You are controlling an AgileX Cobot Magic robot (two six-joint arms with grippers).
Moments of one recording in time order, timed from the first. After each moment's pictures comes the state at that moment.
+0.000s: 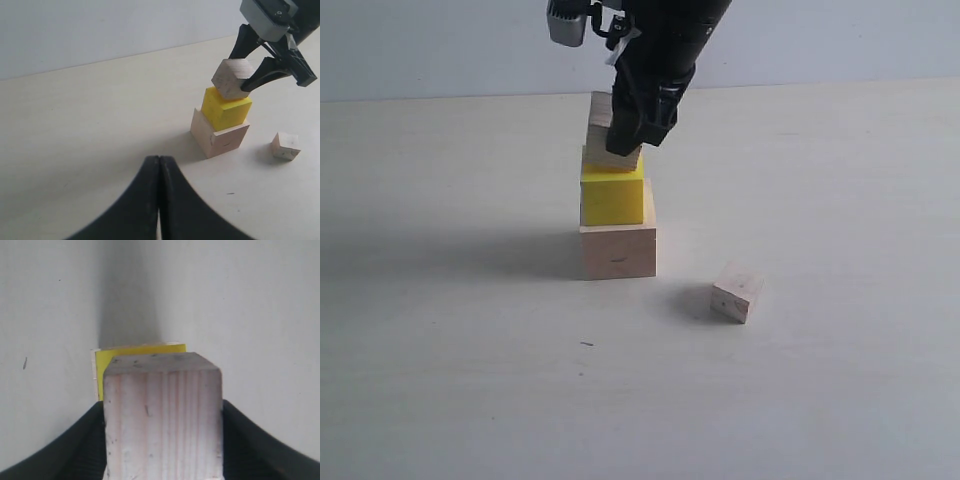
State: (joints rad) left arm -0.63 0.51 -0.82 0.25 0.89 -0.29; right arm 0.54 2.03 -1.83 0.29 1.13 -1.07
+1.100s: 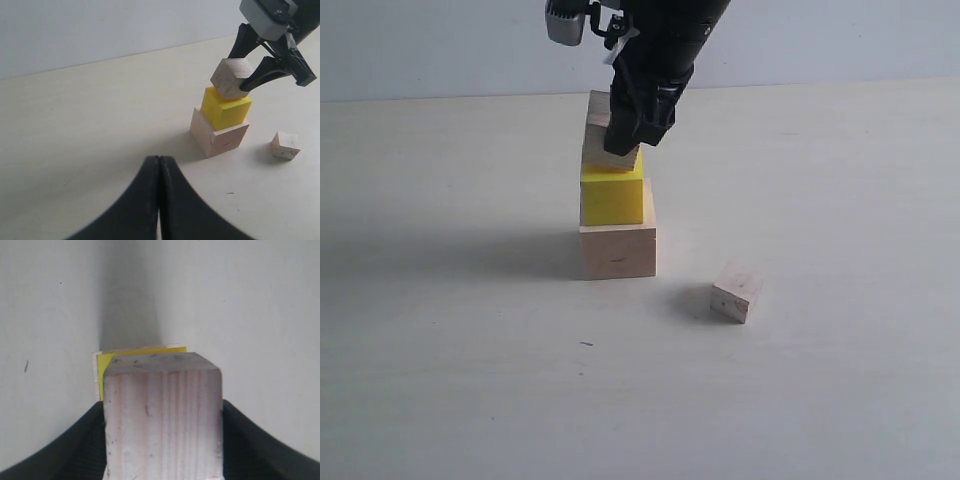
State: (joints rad) left arm -0.63 0.51 -0.82 0.24 0.90 -0.29; right arm 0.54 2.03 -1.83 0.30 1.12 -1.06
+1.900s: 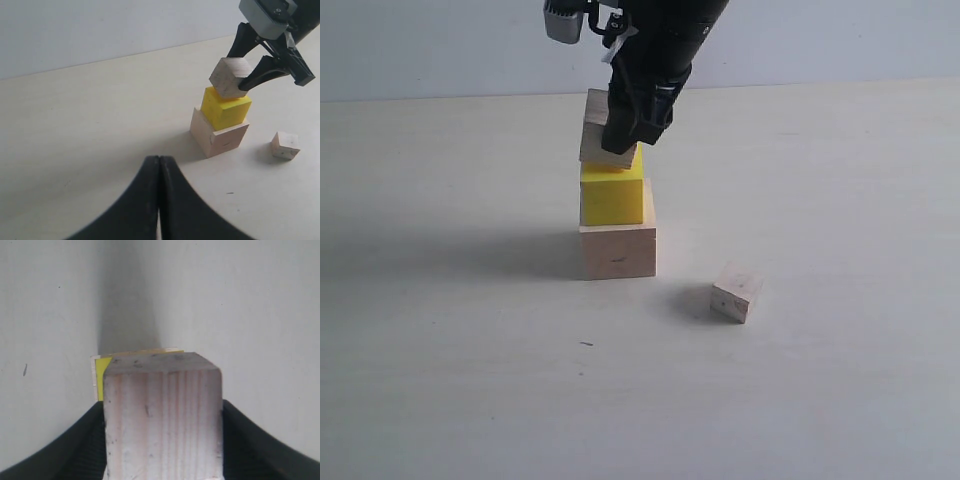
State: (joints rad) left arm -0.63 0.51 -0.82 0.24 0.90 -0.29; right arm 0.54 2.03 -1.83 0.31 1.12 -1.06
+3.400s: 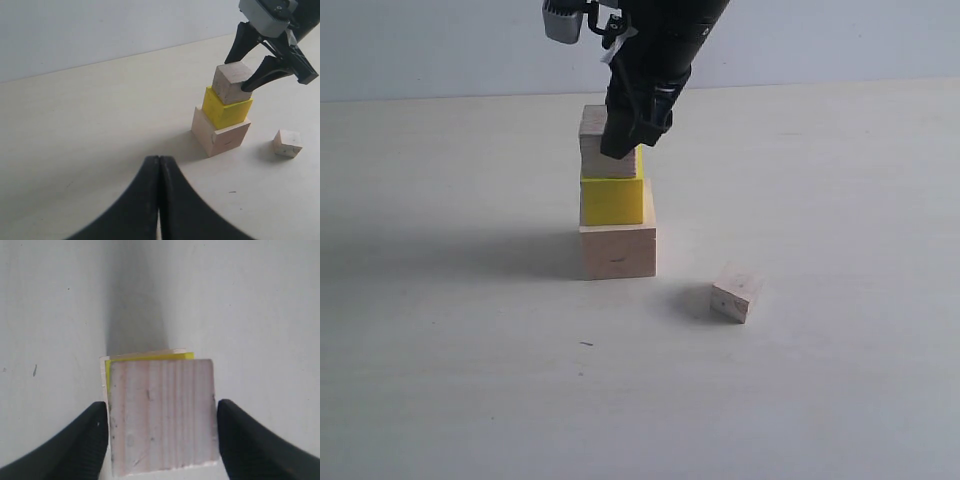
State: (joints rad) left arm -0.63 0.51 -0.82 0.24 0.90 -0.27; right arm 0.54 2.03 -1.83 0.32 1.13 -1.06
